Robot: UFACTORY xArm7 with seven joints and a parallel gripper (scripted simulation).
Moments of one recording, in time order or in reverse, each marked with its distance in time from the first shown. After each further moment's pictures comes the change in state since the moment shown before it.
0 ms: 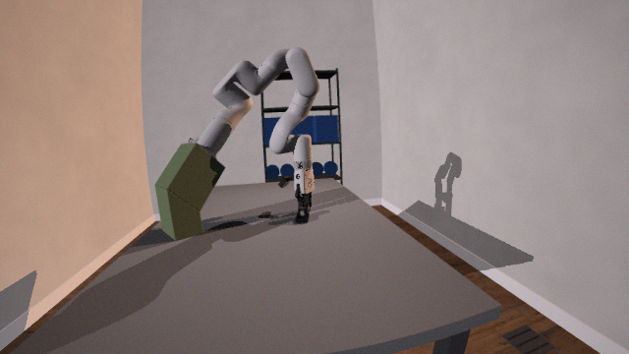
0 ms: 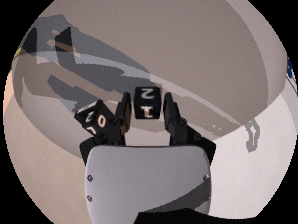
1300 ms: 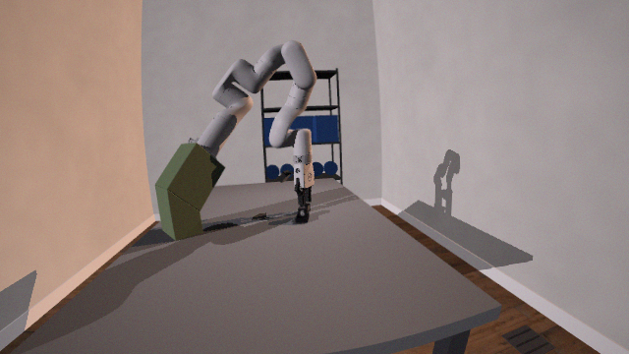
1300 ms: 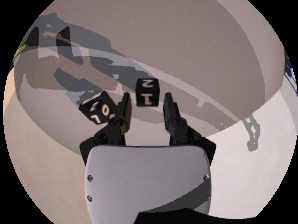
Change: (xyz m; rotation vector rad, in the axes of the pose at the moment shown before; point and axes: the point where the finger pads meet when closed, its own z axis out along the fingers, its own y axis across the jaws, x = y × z) arm 0.000 0.000 -0.023 0.000 0.000 0.000
